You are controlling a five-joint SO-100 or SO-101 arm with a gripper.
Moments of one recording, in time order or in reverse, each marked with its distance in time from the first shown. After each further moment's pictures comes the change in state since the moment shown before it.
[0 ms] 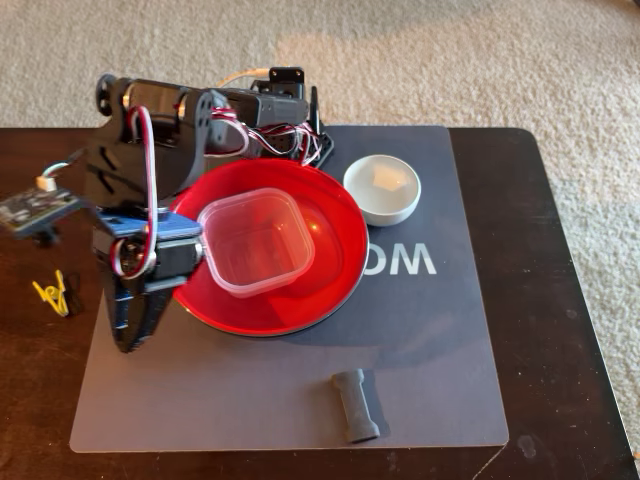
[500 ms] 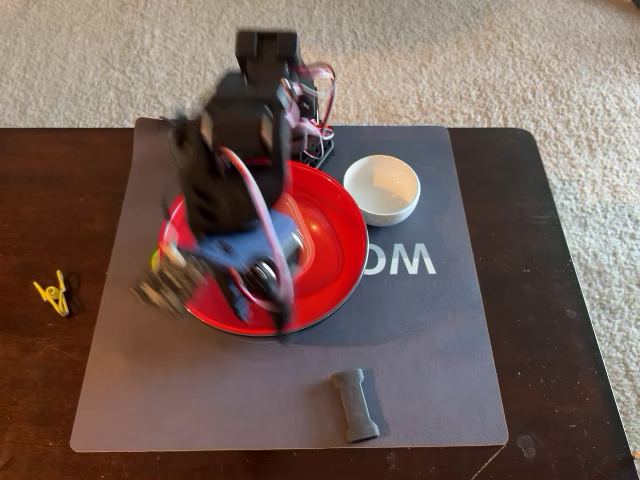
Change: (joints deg) arm -16.5 12.7 37.7 -0.1 0.8
